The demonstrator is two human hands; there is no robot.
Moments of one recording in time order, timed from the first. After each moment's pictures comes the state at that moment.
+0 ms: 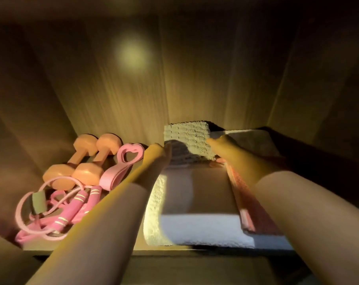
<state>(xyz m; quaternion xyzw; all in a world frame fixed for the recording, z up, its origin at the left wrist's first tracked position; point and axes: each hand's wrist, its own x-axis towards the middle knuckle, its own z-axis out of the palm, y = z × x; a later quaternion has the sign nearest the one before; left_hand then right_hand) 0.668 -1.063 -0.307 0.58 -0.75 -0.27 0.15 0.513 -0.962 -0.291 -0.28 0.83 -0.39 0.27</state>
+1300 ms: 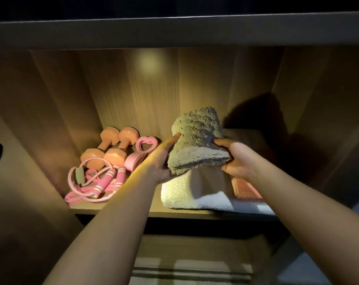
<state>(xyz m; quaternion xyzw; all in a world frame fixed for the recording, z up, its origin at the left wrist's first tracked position) 0.766 -0.951 -0.245 0.34 -0.36 -0.85 0.19 0.606 -0.840 -0.228 -0.16 0.51 -0.65 0.54</state>
